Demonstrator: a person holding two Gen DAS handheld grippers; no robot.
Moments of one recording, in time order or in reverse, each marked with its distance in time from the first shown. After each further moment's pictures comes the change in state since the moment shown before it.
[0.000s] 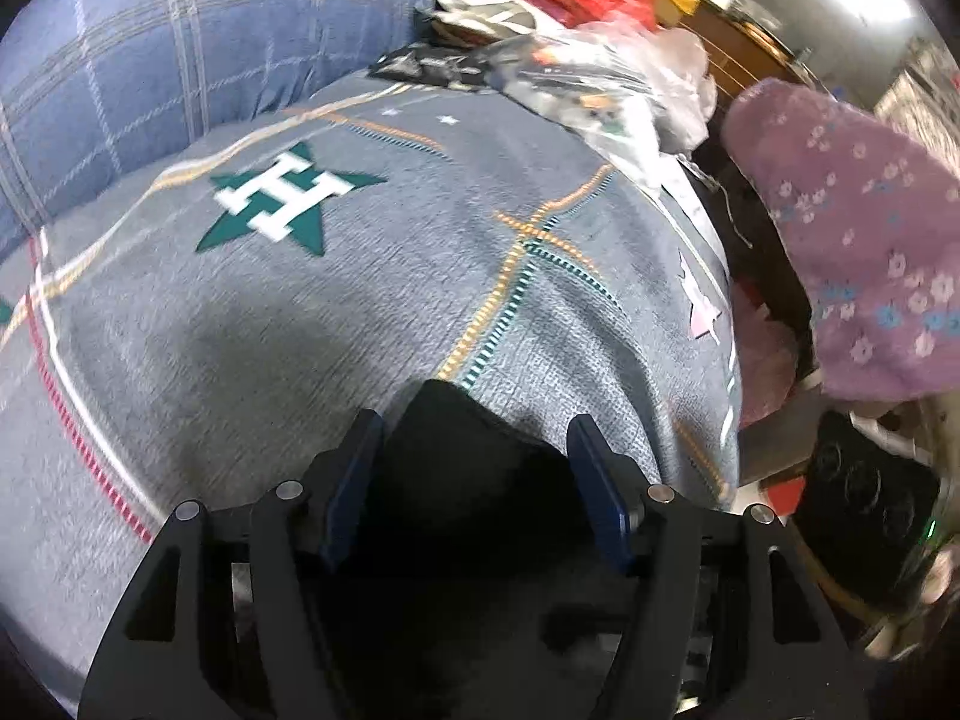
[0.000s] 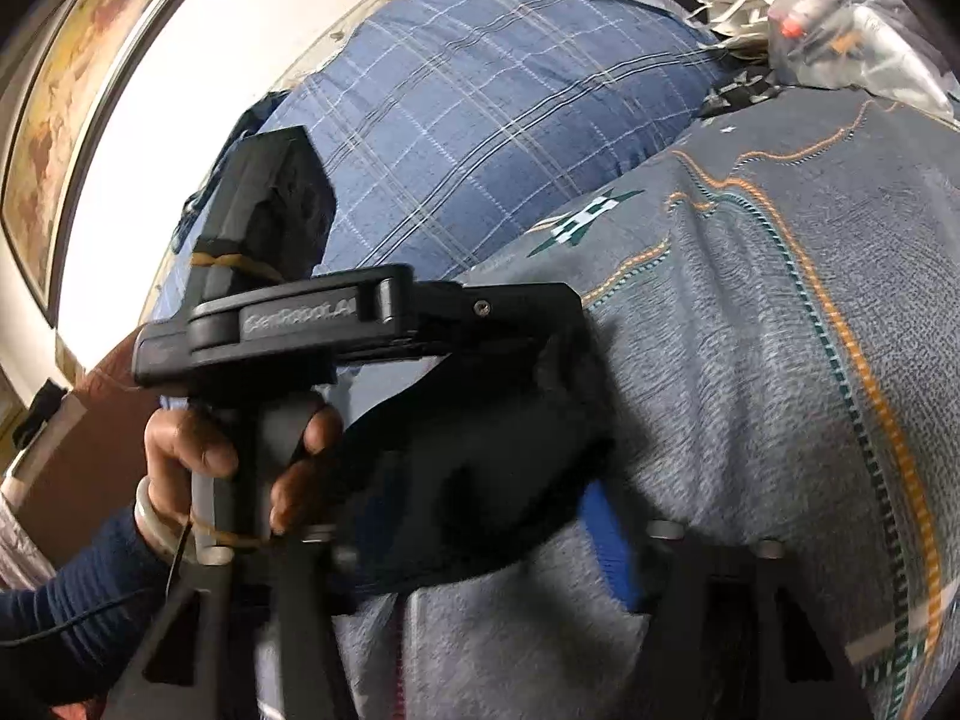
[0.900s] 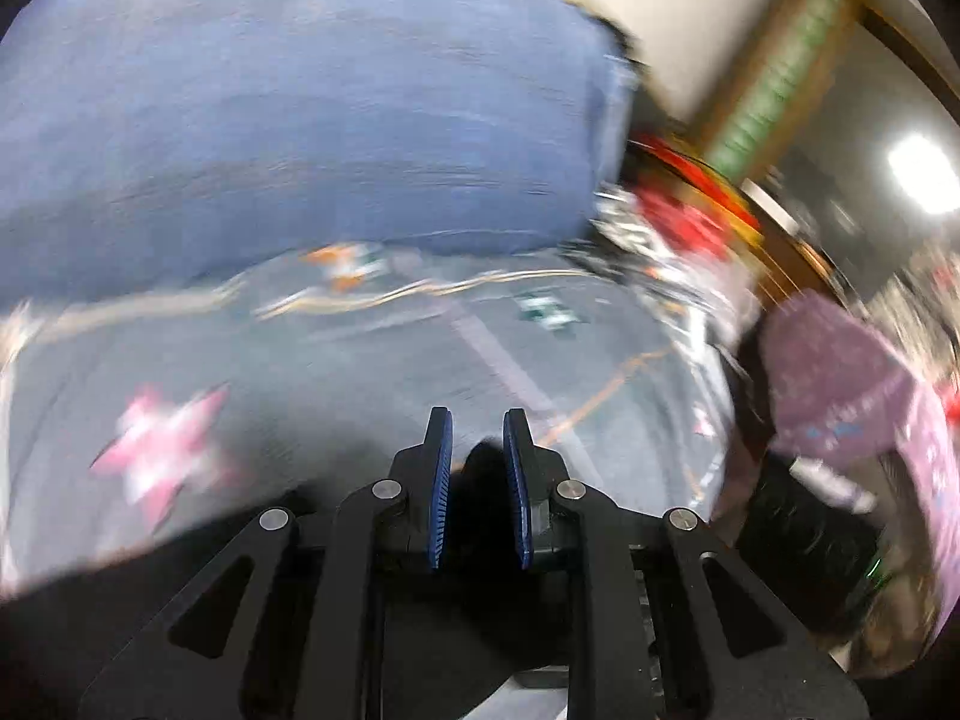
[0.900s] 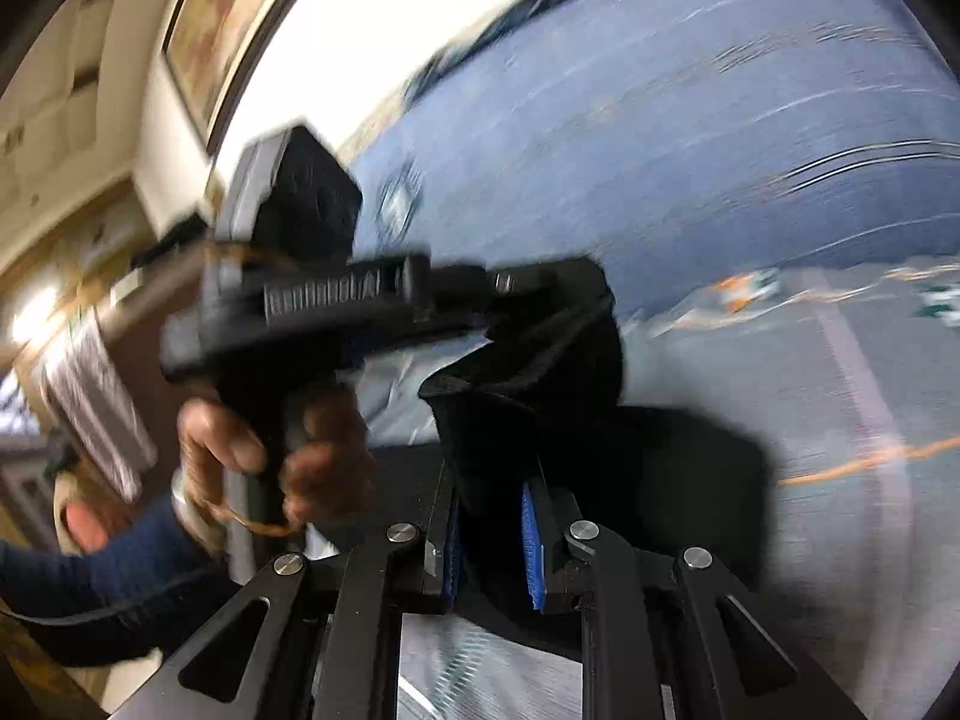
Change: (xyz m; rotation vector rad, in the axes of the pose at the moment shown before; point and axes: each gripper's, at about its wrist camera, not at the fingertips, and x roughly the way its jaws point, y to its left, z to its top) left arm -0.261 0.111 -0.166 -0.410 -0.391 0.136; right arm 0.079 0.213 -0.039 -0.403 0.225 0.357
